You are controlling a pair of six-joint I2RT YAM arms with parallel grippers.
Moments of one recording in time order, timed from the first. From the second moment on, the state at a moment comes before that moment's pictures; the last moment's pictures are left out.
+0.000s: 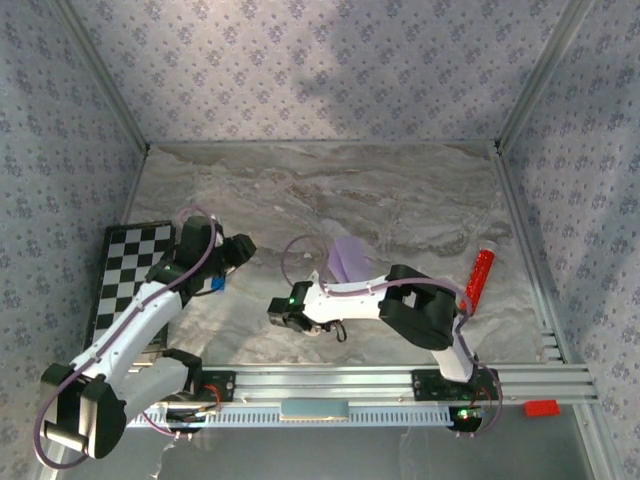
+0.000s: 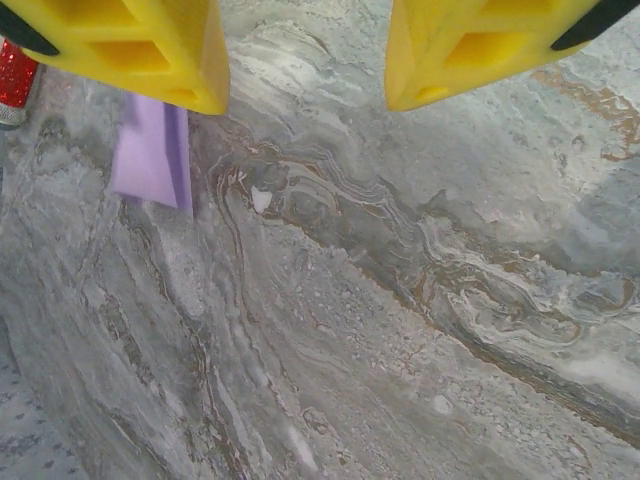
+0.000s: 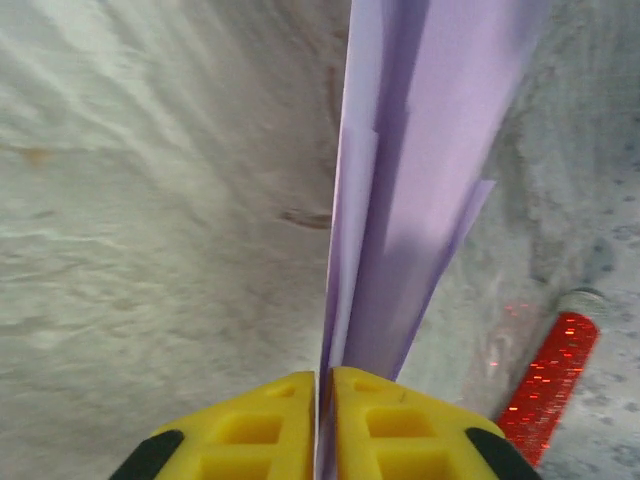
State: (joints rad) left arm -0.35 0.99 0.68 -0.43 0.14 -0.89; right arm 1.26 2.01 1.32 -1.17 0.73 0.64
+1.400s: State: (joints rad) left arm -0.51 1.58 0.86 -0.15 0.56 -0.92; right arm 0.75 1.57 0.62 0.01 -0.29 1.04
